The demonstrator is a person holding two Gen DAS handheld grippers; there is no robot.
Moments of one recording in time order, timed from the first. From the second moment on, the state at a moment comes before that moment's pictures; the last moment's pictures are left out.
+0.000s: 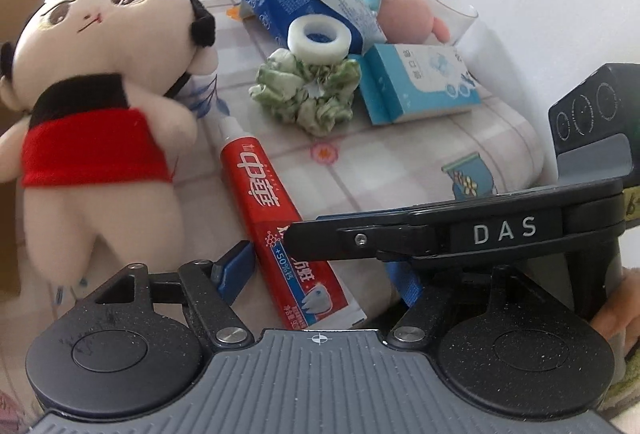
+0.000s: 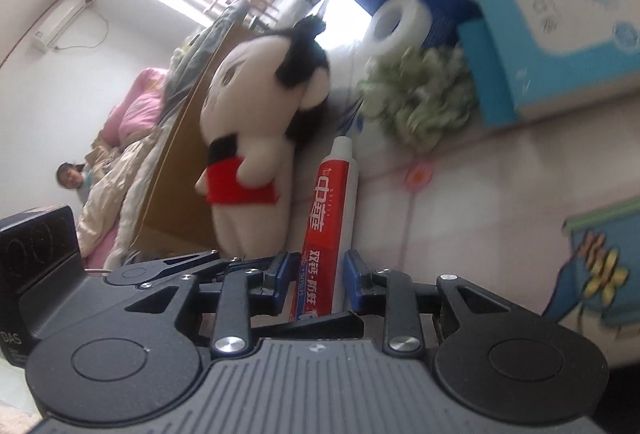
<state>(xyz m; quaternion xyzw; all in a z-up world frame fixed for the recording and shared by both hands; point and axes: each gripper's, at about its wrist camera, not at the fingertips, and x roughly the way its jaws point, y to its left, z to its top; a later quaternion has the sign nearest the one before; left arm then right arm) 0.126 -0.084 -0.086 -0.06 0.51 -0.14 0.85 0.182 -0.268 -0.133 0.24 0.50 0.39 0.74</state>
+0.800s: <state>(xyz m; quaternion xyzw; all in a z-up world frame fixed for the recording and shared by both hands) 0.142 -0.081 -0.094 -0.02 0.49 -0.05 0.87 0.187 -0.277 -0.068 0.11 0.32 0.29 0.90</state>
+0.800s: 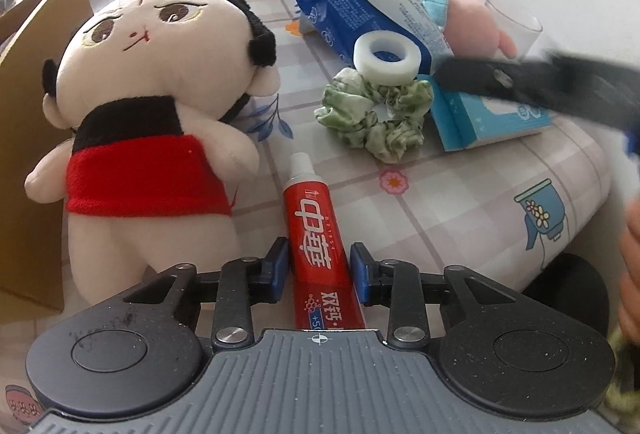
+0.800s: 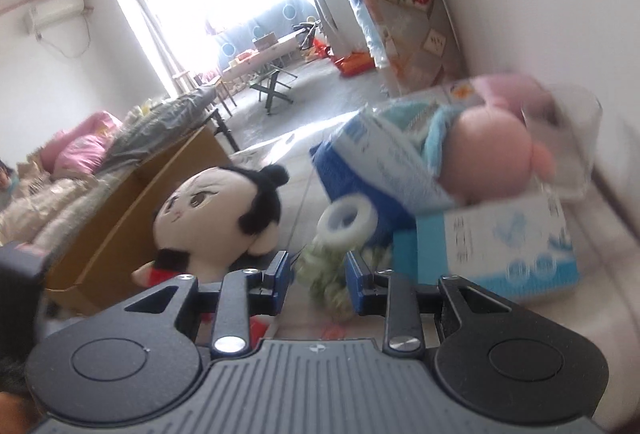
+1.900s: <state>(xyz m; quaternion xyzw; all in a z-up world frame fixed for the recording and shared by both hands) 0.129 -0.068 -0.089 -0.04 0.45 -0.09 0.89 0.219 -0.229 -0.070 -0.01 0.30 0.24 0.92</state>
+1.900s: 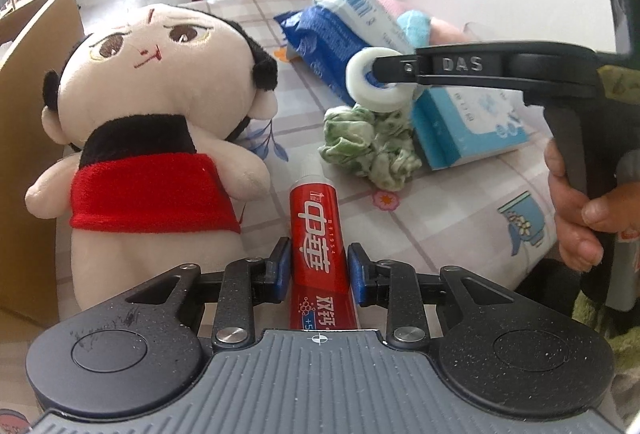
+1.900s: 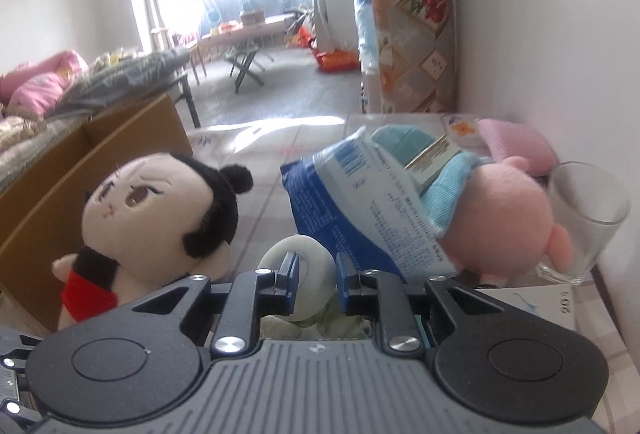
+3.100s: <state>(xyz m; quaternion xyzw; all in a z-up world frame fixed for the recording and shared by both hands) 0.008 0.126 0.081 -0.11 0.24 0.09 0.96 0.120 -0.051 0.110 0.06 0.19 0.49 0.85</state>
